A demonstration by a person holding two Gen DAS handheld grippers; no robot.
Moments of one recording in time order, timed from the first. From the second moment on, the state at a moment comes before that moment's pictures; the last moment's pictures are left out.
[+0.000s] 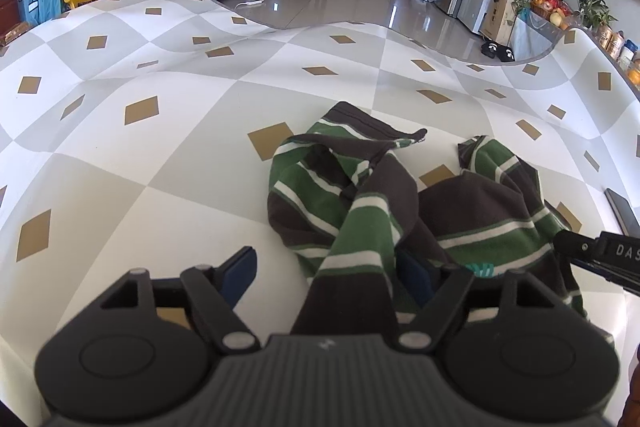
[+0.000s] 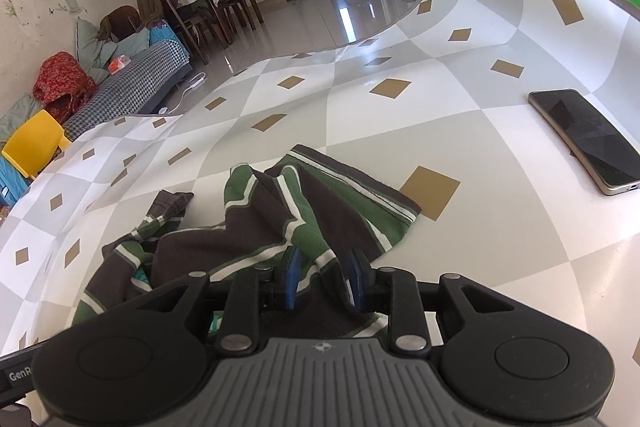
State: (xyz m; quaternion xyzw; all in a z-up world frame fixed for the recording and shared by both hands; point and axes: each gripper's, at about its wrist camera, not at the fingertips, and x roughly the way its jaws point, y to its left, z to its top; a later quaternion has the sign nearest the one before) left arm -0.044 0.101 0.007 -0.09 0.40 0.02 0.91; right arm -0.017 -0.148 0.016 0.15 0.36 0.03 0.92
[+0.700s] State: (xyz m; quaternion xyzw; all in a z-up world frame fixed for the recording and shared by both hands) left arm -0.038 0.095 0.011 -0.10 0.40 0.02 0.91; right arm -0.005 -0.166 0.017 0.17 0.36 0.01 0.92
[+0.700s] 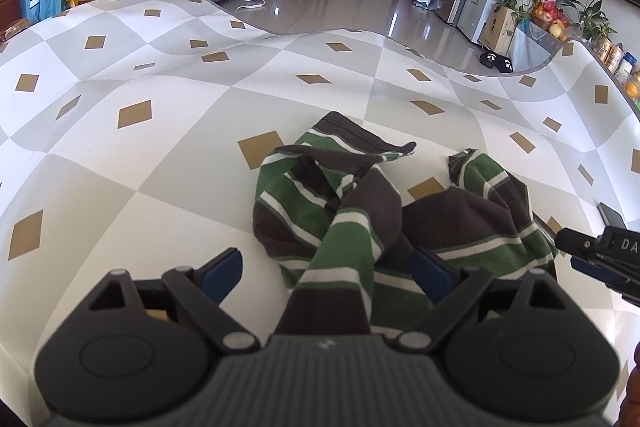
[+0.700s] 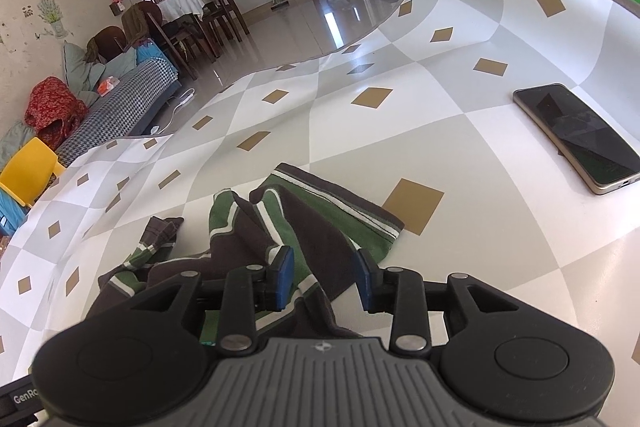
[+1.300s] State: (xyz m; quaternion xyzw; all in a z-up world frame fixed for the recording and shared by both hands) left arm -0.029 0.098 0.003 -0.12 0.41 0.03 0.91; right arm 0.035 -0.167 0.001 0.04 0.40 0.09 0.91
